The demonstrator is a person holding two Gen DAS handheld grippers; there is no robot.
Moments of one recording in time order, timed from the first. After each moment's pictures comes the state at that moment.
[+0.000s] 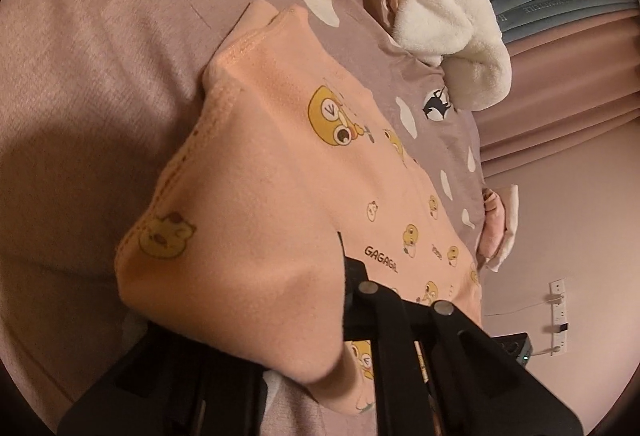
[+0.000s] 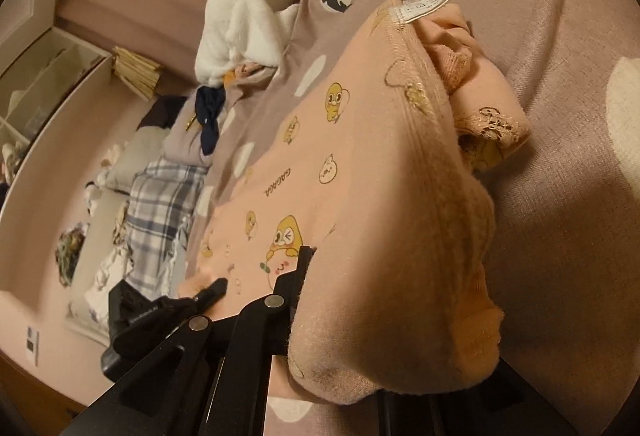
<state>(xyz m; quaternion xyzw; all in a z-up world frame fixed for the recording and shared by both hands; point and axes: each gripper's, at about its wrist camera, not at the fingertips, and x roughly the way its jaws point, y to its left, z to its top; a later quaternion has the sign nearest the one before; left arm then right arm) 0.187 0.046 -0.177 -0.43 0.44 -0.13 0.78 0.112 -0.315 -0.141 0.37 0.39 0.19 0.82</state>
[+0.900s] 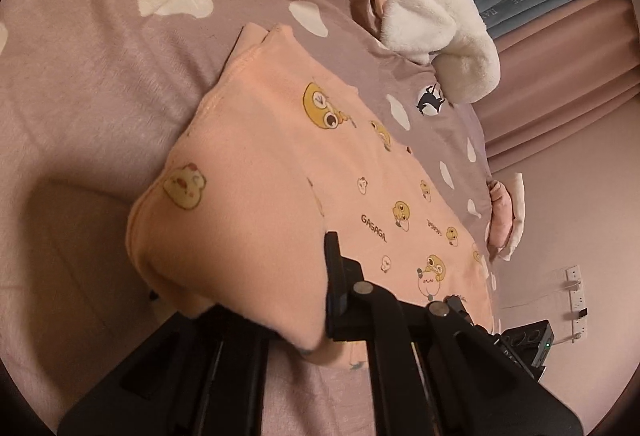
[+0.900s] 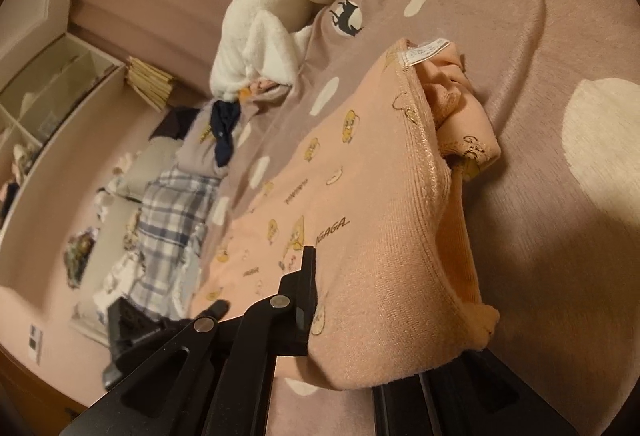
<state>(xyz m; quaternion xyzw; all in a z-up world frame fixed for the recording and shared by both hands) 0.156 0.039 -0.159 -0.39 0.42 -0.11 0.81 0.094 -0.316 -0.121 0.37 0.36 0.18 0.84</state>
